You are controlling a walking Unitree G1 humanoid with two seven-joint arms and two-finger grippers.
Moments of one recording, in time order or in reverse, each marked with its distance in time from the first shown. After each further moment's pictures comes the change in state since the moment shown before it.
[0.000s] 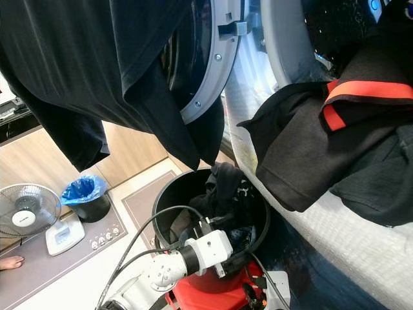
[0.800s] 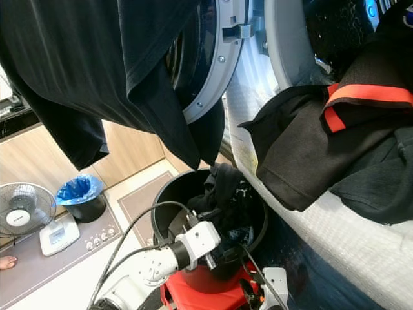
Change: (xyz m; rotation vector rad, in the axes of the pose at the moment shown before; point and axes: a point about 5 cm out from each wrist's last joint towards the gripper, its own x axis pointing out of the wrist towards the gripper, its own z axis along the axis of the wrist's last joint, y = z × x) left arm -0.010 0.017 -0.006 -0.045 0.022 0.062; right arm 0.004 0.007 0.004 0.052 -0.036 0.016
